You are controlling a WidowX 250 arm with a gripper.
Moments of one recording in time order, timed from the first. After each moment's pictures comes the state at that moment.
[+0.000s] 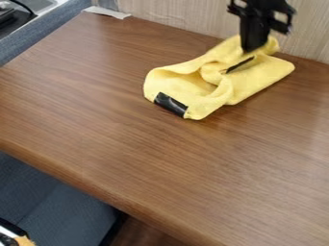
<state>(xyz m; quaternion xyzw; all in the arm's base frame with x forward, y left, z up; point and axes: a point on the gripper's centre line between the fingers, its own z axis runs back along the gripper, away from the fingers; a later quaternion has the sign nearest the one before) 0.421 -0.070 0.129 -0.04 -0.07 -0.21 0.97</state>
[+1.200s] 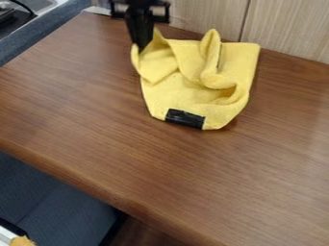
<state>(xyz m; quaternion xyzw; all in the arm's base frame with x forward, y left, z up) 0.397 0.089 0.088 -0.04 -0.03 0.03 1.00</state>
